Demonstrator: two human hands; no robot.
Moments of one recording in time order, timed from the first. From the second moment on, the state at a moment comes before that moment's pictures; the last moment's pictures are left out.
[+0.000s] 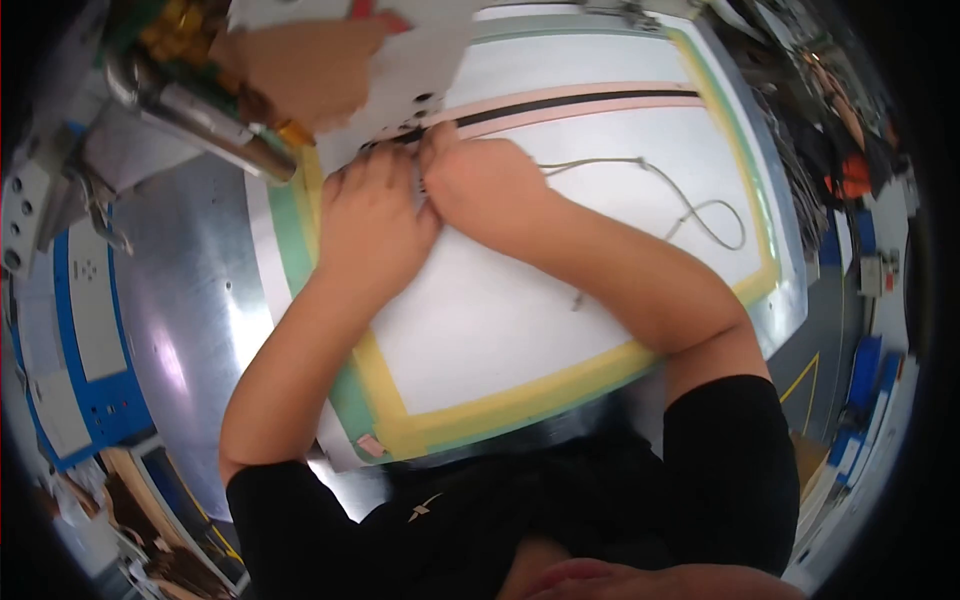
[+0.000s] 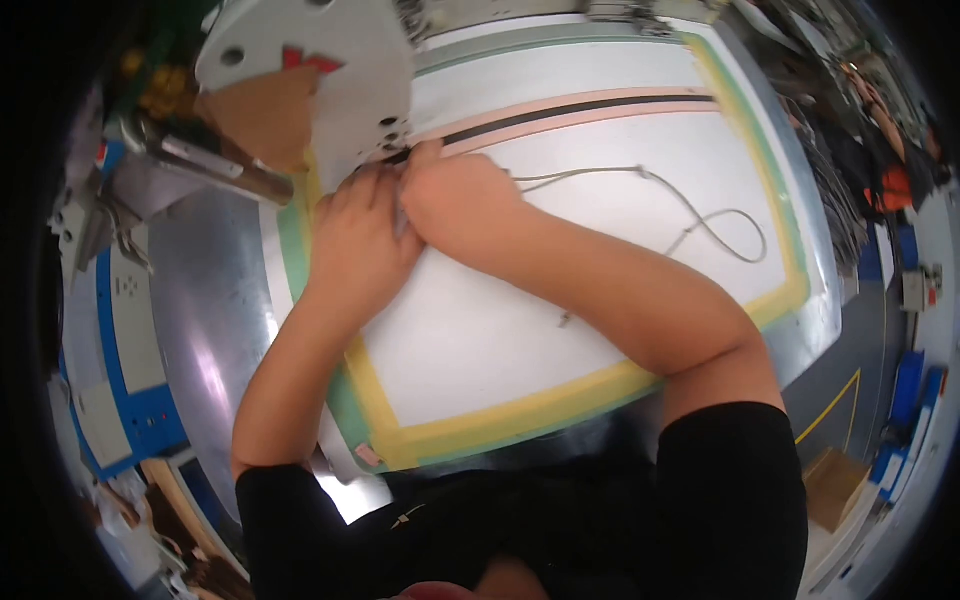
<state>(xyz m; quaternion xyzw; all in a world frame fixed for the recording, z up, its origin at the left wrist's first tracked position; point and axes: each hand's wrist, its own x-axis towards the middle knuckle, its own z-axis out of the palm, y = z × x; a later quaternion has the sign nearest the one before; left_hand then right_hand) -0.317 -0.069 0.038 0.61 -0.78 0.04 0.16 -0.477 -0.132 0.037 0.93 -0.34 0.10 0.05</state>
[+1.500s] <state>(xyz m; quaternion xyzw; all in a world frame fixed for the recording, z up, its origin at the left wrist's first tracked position) -0.380 -0.083 0.043 0.68 -0.72 0.03 0.11 -0.616 -0.169 0.049 0.85 -0.52 0.07 -0.03</state>
